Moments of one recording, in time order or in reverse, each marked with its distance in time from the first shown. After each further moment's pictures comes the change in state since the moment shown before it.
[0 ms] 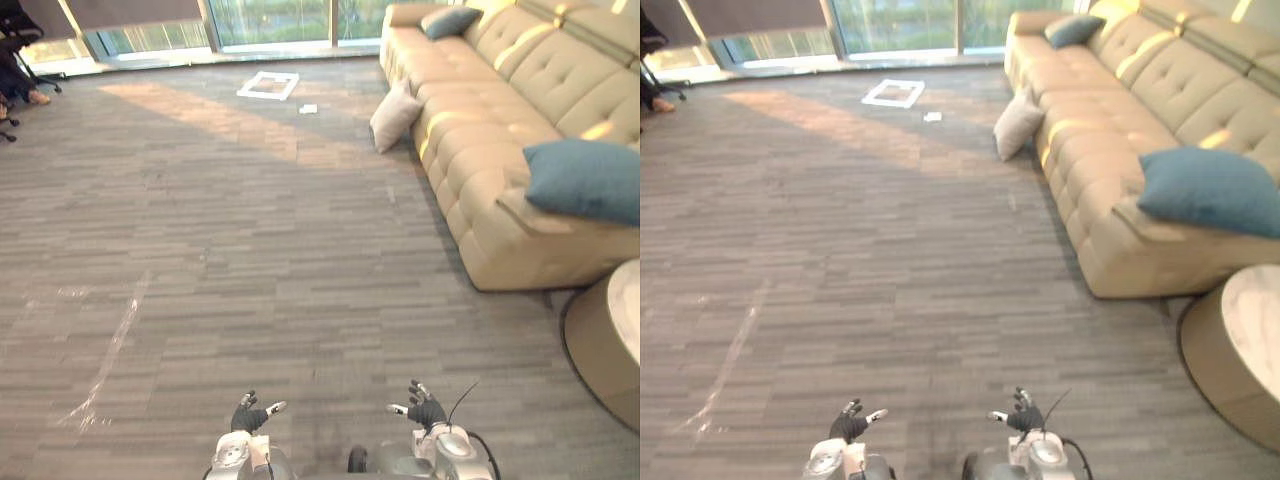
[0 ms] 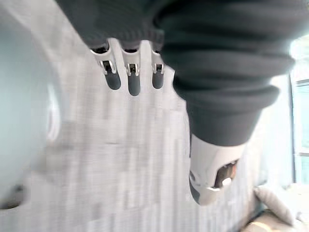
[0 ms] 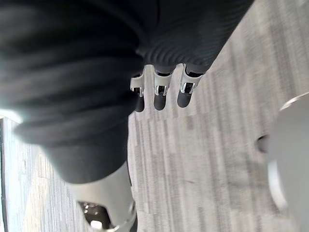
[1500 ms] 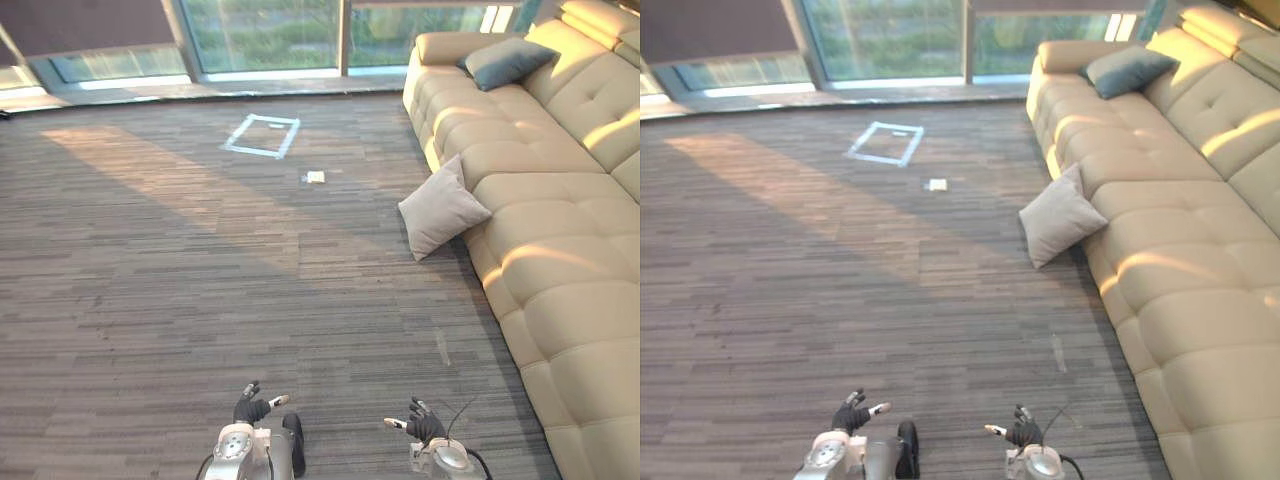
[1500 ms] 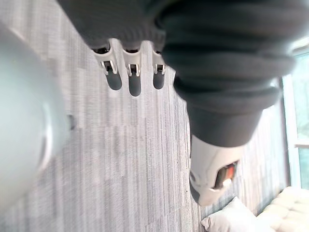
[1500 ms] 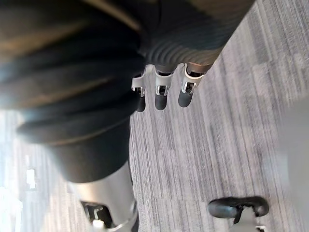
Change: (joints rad) left arm -0.037 0.047 -0.079 0.046 0.010 0.010 0.001; right arm 0.012 0.019 -0.029 0.032 -0.008 0.009 -0.014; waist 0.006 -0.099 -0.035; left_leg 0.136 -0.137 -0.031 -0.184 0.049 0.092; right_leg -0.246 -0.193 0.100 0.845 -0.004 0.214
